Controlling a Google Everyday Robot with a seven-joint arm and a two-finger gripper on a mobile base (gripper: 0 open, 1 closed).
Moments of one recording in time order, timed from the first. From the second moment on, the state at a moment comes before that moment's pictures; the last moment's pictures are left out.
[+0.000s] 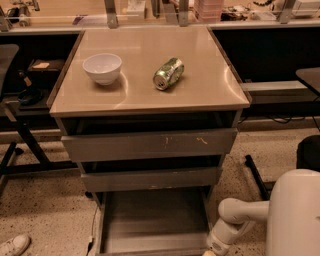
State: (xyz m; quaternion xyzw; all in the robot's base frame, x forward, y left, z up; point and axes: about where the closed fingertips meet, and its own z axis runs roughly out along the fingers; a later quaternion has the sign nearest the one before) arm 0.337 -0.167 0.265 0.42 -0.85 -0.29 0.09
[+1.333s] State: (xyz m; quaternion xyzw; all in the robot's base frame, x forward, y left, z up) arm 0.312 -0.180 0.379 0.38 -0.90 -0.23 0.01
